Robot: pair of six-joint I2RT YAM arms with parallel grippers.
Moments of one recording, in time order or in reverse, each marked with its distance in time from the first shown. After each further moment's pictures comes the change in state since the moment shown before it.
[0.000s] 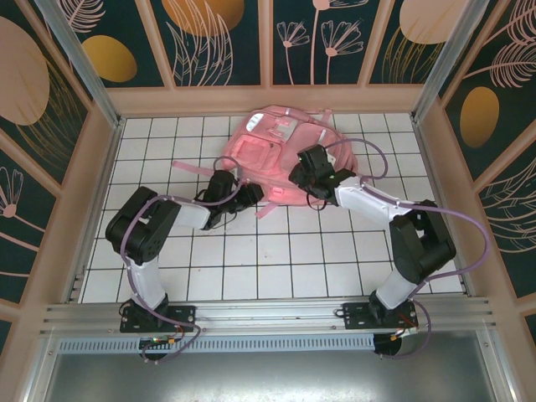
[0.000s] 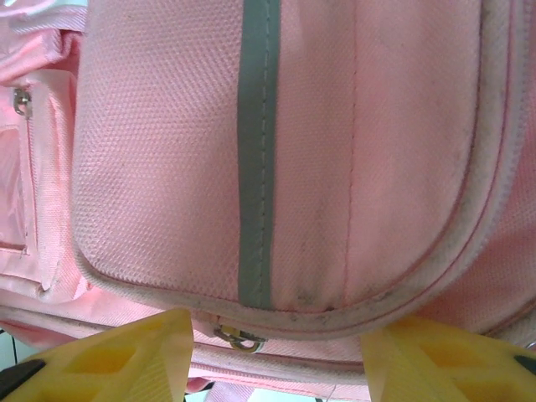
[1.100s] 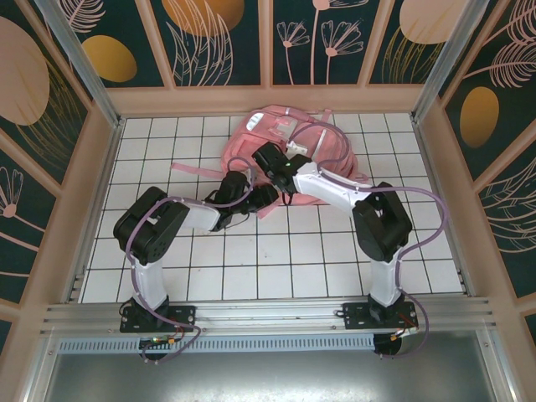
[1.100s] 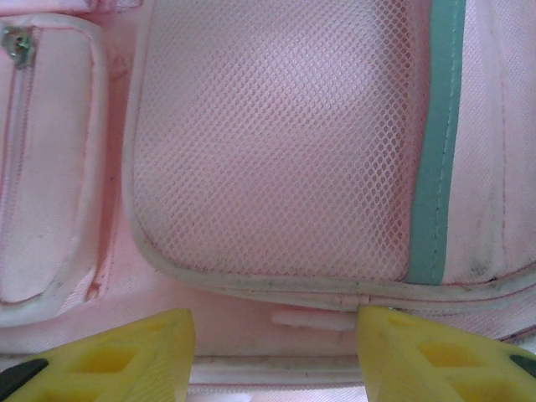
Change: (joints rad) left arm -0.062 0.031 0.054 0.033 0.031 -0.065; right arm 0.192 0.309 0.433 -0.394 0.395 0.003
